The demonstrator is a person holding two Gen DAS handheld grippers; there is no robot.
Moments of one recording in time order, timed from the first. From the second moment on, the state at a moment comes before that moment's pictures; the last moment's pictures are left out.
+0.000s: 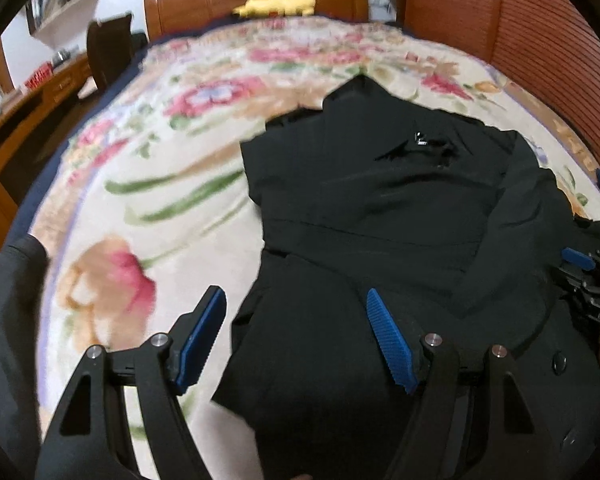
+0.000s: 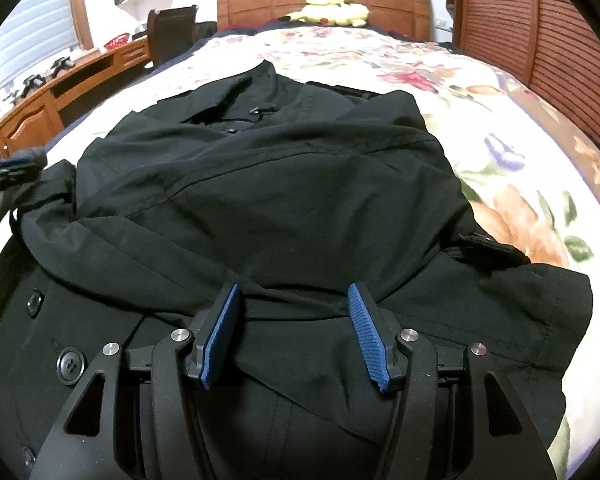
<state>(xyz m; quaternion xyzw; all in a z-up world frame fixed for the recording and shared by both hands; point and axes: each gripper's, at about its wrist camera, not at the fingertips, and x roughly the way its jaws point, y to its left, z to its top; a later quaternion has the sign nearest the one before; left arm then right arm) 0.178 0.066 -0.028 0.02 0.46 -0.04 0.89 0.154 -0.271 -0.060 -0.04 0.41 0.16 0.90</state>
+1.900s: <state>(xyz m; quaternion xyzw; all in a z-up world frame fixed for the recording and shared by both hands) -0.126 0.026 0.007 0.02 0.32 -0.13 0.94 -0.011 -0.325 -0.004 -0.09 0.37 0.15 0.91</state>
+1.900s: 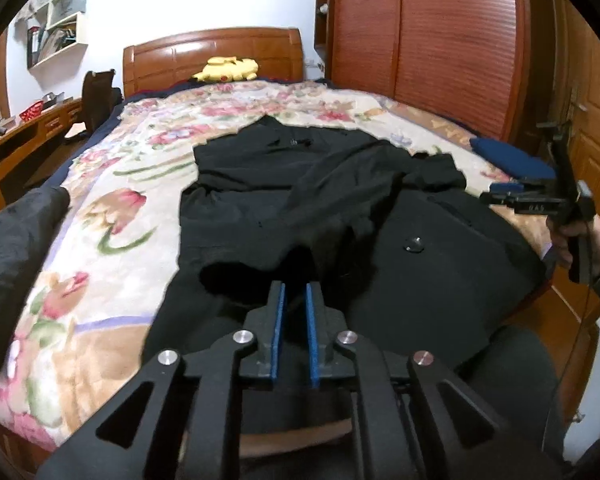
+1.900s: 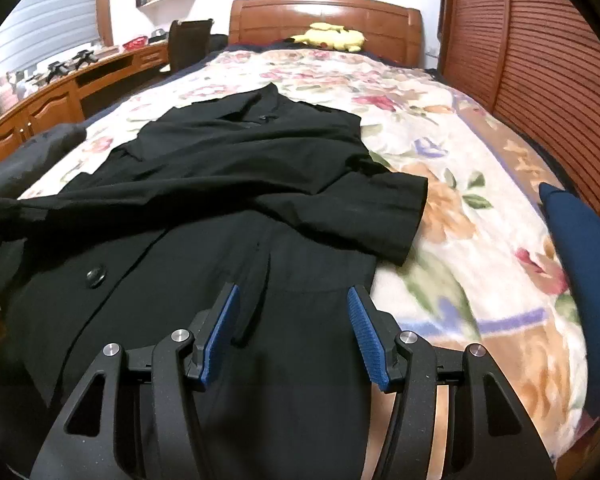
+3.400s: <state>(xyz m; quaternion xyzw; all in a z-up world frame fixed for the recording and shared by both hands) -0.053 0.093 -0.013 0.00 0.35 -0.08 0.93 -0.020 -0.330 -0.044 -0.11 0.37 0.14 0.91</state>
